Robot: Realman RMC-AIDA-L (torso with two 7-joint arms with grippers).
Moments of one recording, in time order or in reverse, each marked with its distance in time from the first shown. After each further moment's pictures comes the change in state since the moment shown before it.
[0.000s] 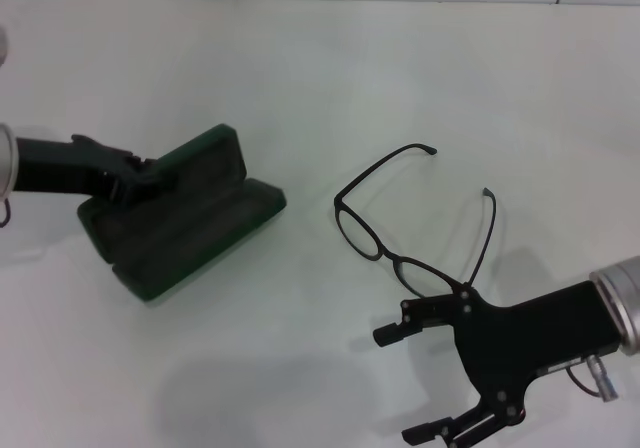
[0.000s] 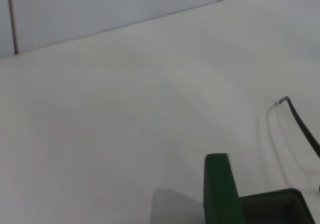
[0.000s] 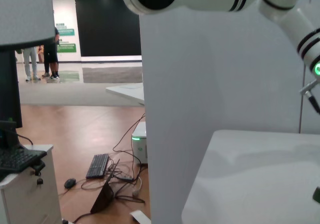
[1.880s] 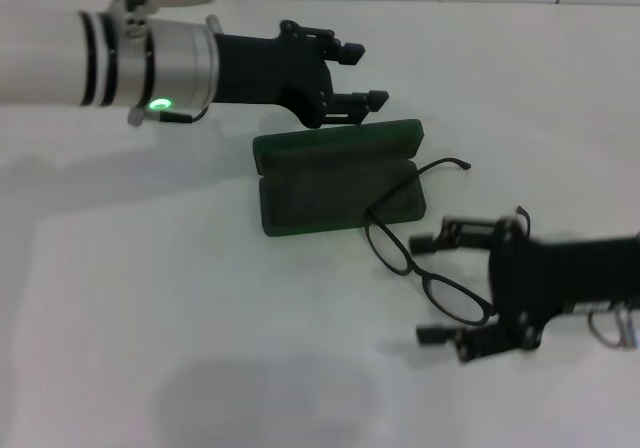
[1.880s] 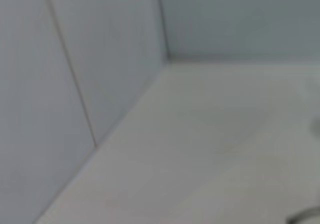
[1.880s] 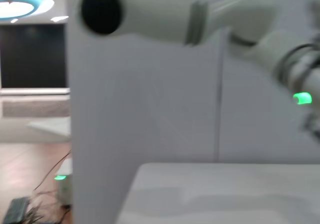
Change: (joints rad) left arm -0.218 -0.007 0.326 -0.224 -0.415 -0.257 0.422; right arm -0.124 -0.023 0.247 -0.050 -0.042 0.006 0.013
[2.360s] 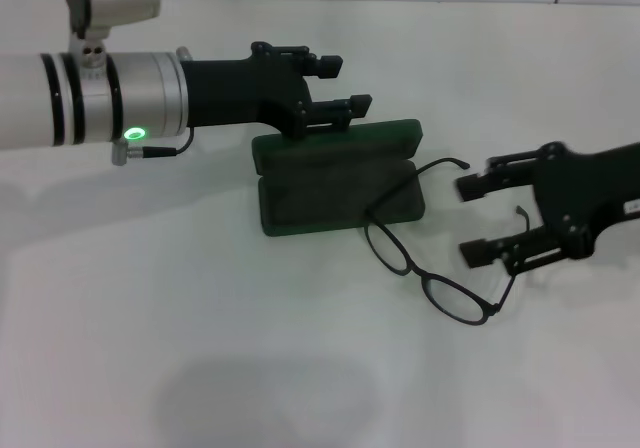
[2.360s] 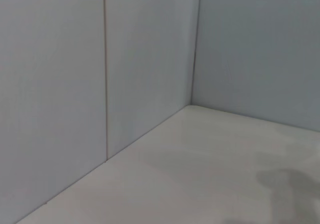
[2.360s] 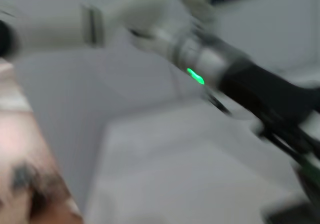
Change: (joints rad) left arm 0.109 -0.001 0.005 -0.006 -0.154 0.018 -0.040; right arm -0.045 -0.085 0.412 -0.522 -0.561 0.023 0.816
